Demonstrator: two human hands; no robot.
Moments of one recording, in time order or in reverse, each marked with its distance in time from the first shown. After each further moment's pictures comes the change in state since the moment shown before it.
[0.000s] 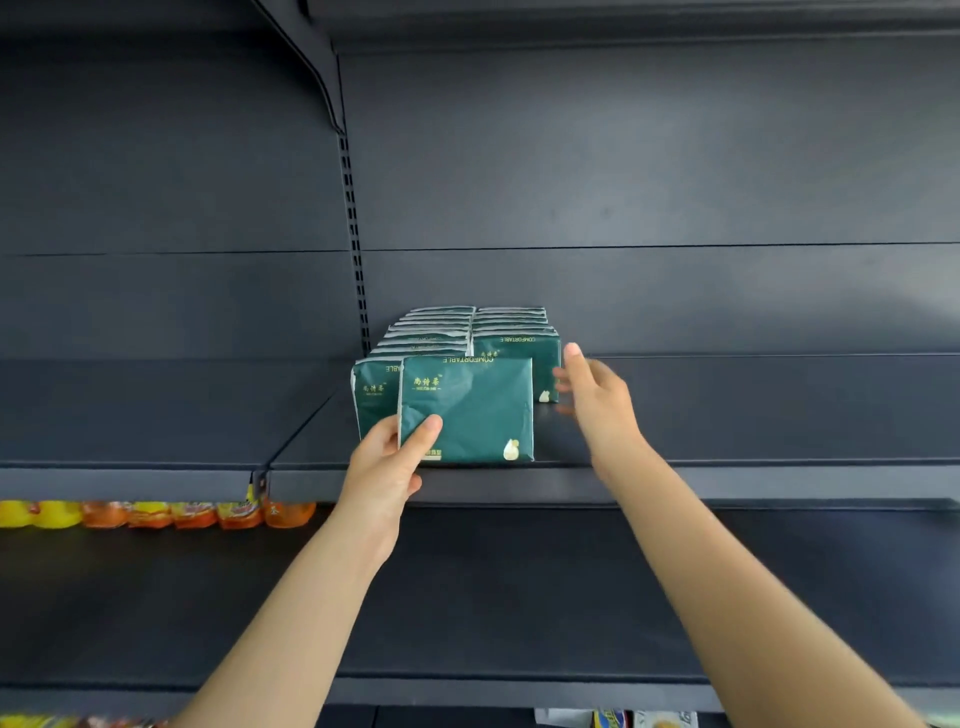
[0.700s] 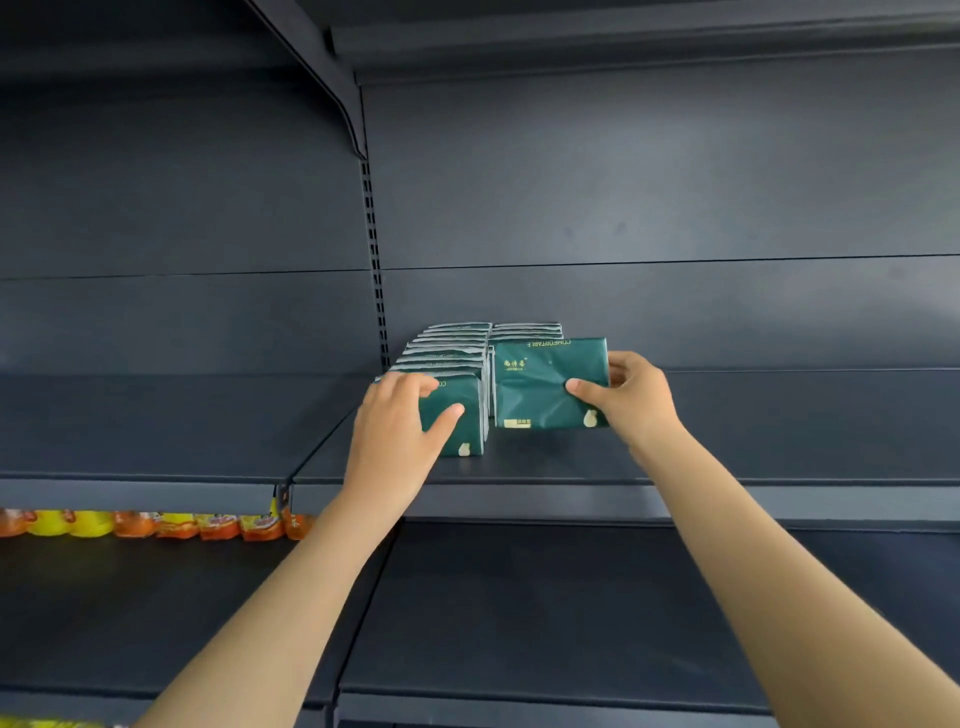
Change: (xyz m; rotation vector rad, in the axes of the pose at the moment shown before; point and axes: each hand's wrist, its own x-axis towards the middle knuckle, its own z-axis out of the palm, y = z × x) left_hand 0.025 0.031 -0.003 1.042 0.182 0.675; right_hand 0.016 -0.016 -0.019 -0.162 -0.002 -0.076
